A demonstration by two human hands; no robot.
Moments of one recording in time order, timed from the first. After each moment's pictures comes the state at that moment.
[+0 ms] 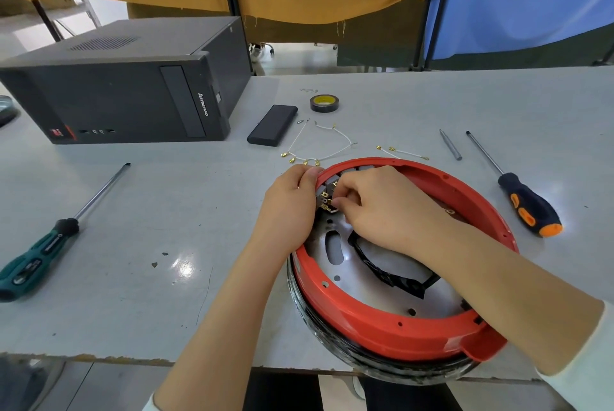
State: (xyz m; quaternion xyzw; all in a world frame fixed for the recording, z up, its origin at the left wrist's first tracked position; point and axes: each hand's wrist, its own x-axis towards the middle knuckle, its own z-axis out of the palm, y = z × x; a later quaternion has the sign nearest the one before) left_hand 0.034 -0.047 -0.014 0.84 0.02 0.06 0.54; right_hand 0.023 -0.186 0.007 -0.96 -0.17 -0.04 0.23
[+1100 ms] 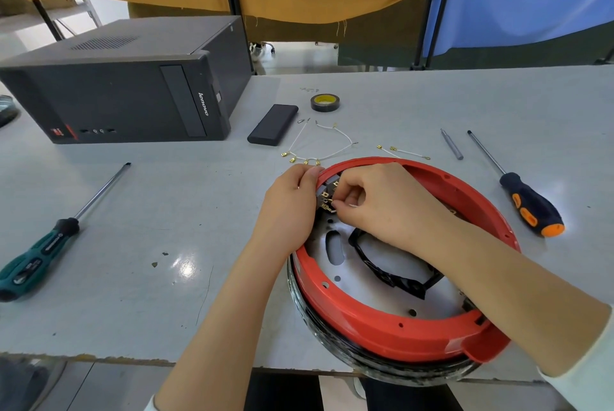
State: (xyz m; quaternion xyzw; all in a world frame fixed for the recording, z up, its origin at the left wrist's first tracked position) left_hand 0.034 -0.047 -0.015 0.84 0.02 0.06 0.55; right_hand 0.023 -0.189 0.007 -0.94 -0.19 -0.07 0.29
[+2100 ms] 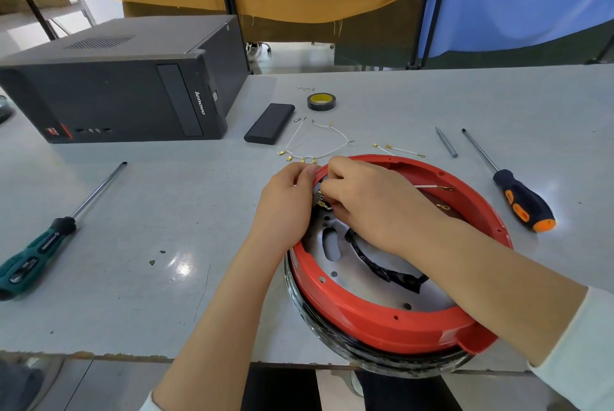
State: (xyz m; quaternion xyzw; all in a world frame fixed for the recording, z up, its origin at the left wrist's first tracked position) left_hand 0.034 -0.048 -0.015 0.83 0.03 0.05 0.56; right_hand 0.016 -0.182 0.011 -0.94 -0.32 -0.14 0.07
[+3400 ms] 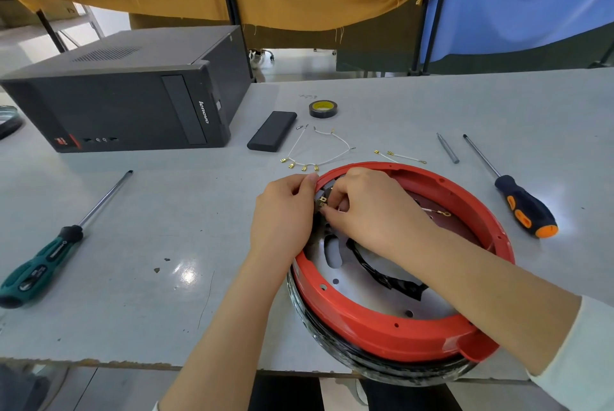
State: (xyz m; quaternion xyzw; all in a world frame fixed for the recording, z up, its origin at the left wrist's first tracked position) left_hand 0.030 -0.045 -0.017 0.85 0.03 0.10 0.51; right_hand 0.022 -0.175 0.003 -0.96 -0.16 -0.09 0.23
